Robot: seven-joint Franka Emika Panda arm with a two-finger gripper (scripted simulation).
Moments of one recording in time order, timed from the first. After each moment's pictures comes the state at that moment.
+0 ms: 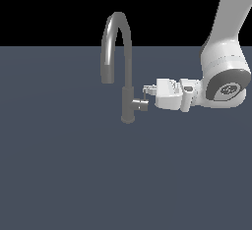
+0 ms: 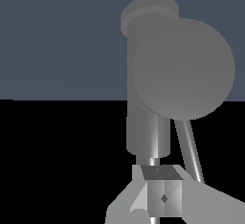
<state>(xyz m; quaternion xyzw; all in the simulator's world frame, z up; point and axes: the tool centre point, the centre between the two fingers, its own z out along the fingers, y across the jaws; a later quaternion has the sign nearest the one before) 0.031 -0.070 0.144 -0.44 0.55 0.44 0.55</state>
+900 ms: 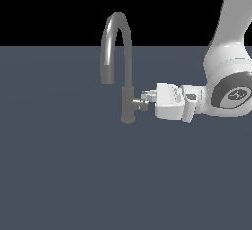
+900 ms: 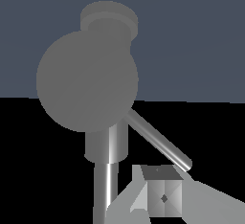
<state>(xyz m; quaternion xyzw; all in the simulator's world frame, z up) -0.011 -0.060 0.138 -0.45 0.55 0.43 0.56</state>
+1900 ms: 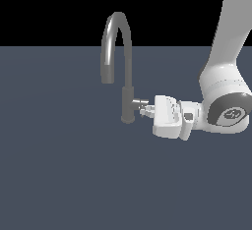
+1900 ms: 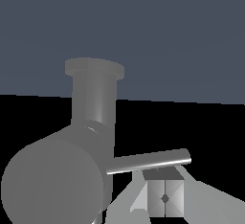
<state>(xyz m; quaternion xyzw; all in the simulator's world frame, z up) -0.025 -0.057 0.090 -0.45 0.54 0.43 0.56</state>
